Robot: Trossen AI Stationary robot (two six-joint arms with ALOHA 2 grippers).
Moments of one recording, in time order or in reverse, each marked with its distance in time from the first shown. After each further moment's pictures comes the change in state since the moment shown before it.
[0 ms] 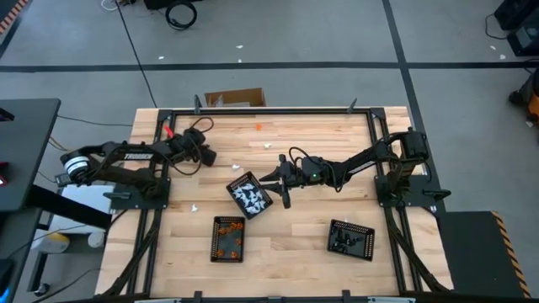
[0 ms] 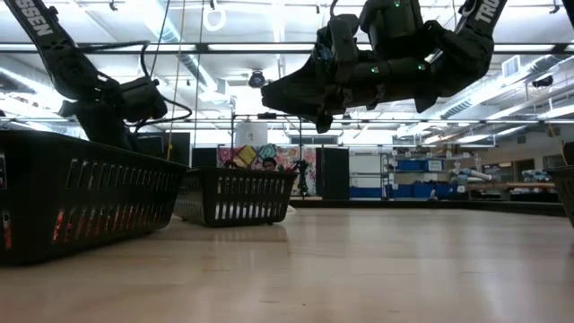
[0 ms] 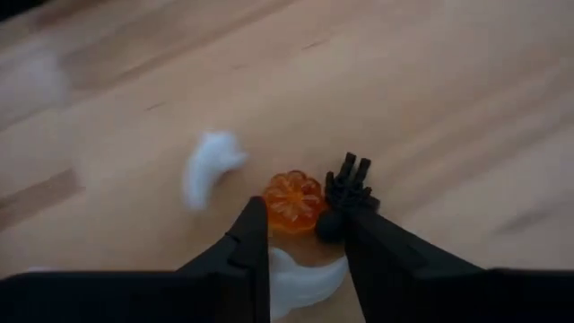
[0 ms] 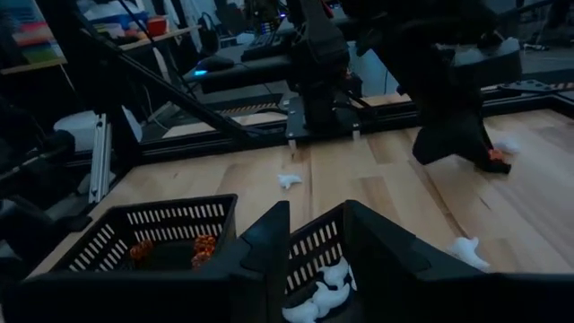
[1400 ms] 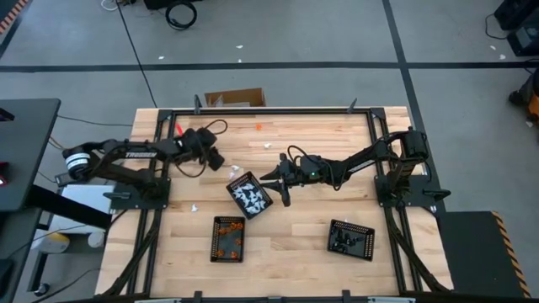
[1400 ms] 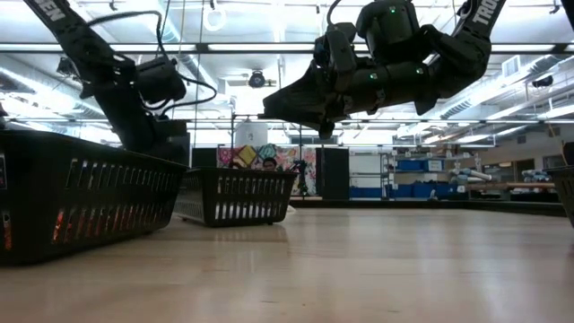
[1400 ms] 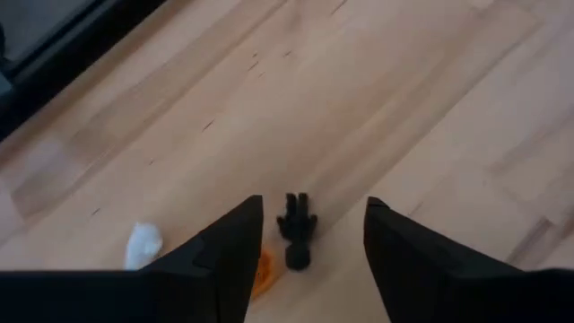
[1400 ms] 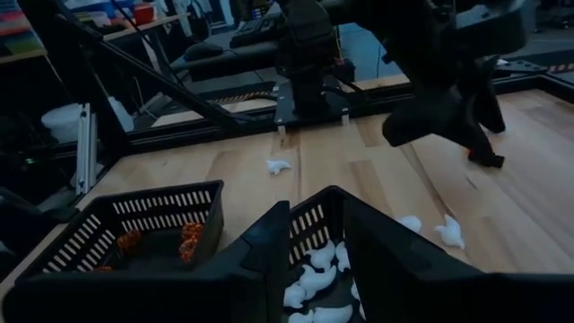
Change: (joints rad) left arm -0.138 0.030 0.138 -0.093 -0.019 0.163; right arm -0.019 0.000 0.000 -0.042 -0.001 0.011
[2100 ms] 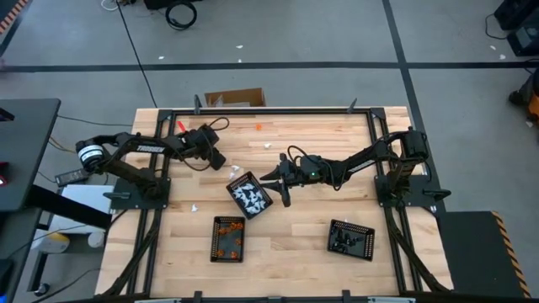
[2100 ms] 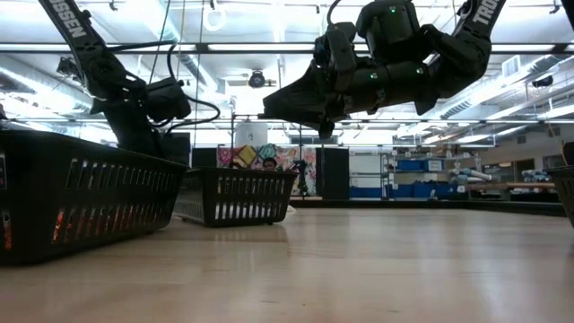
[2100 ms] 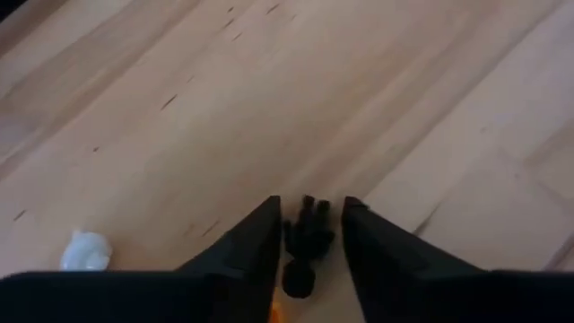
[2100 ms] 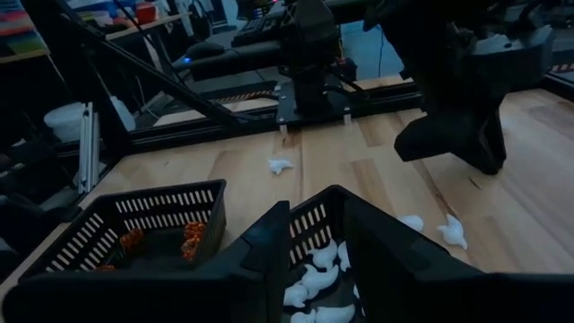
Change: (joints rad) left arm 0.091 0.160 0.005 0.070 0.133 0.033; right arm 0.002 0.000 0.000 -0.002 -0.004 0.000
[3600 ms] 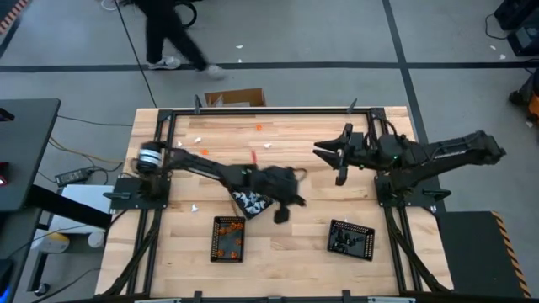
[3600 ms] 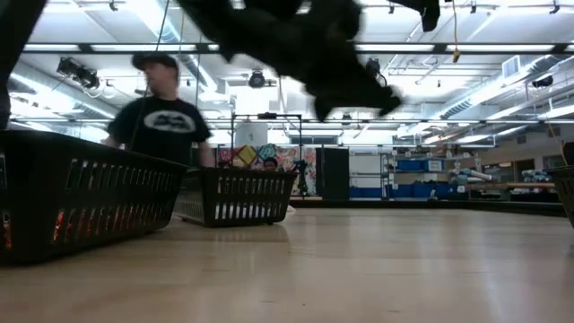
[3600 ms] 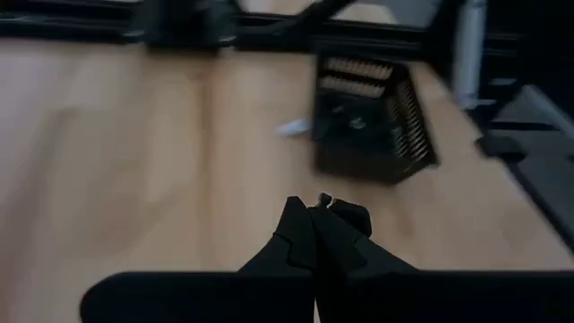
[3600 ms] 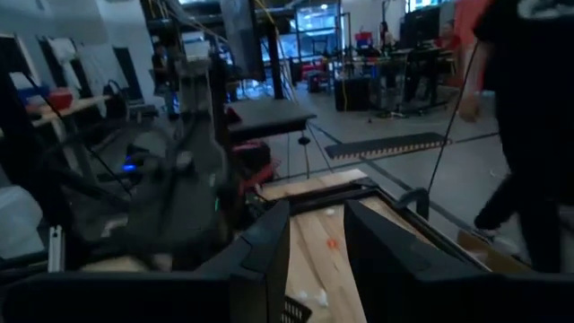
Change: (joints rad) left arm -0.686 0.550 0.856 0.237 0.317 0.046; right arm 0.143 -0.962 -0.061 -0.720 0.453 -0.053
